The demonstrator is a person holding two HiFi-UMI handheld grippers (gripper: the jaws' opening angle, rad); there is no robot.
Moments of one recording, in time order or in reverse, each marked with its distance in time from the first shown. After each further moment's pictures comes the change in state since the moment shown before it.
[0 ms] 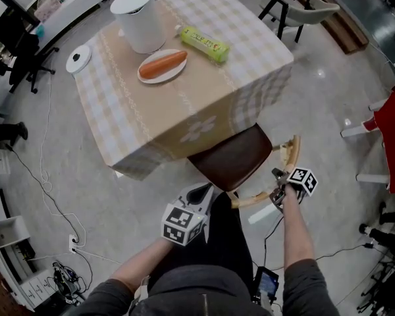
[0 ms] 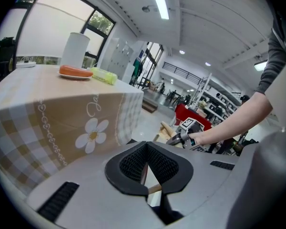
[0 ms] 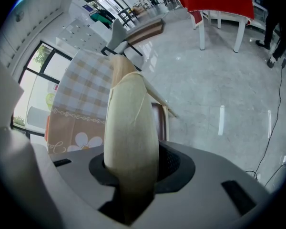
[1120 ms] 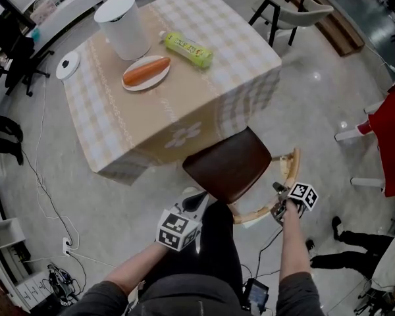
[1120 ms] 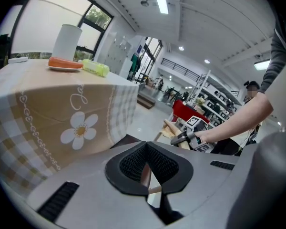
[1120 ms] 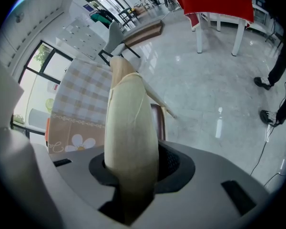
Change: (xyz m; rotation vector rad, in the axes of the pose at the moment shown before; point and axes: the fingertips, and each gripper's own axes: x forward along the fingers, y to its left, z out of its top) left arm 0.035 -0.028 -0.011 0.000 0.049 -0.030; right arm -0.030 -0.061 0.024 -0.016 0.000 -0.008
